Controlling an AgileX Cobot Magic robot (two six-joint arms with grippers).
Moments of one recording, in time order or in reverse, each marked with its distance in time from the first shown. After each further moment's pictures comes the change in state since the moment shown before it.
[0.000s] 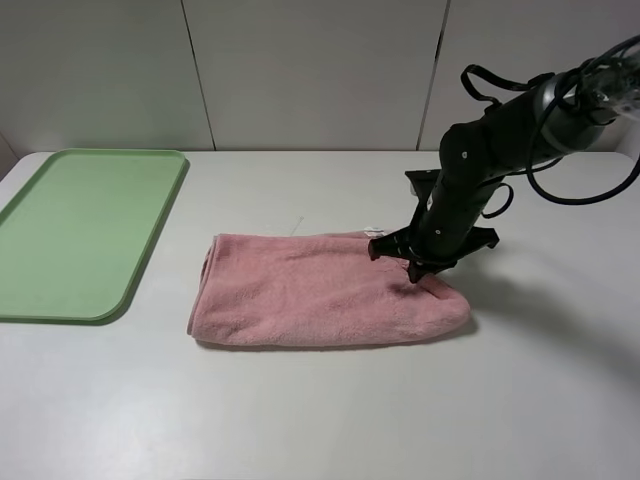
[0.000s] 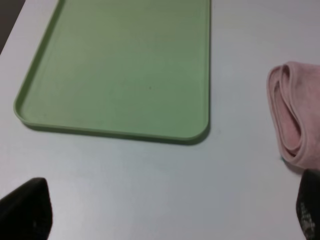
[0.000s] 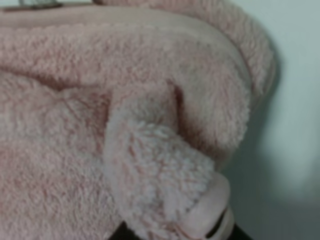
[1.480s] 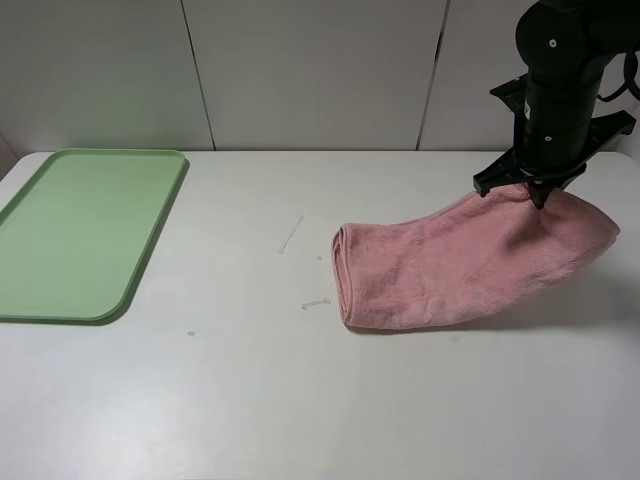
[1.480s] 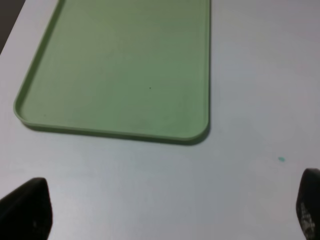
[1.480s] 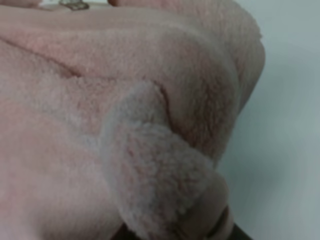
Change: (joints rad) left arm 0.000 0.000 0.000 0.000 0.000 0.000; right arm -0.117 -0.194 -0.189 -0.416 0.486 0.000
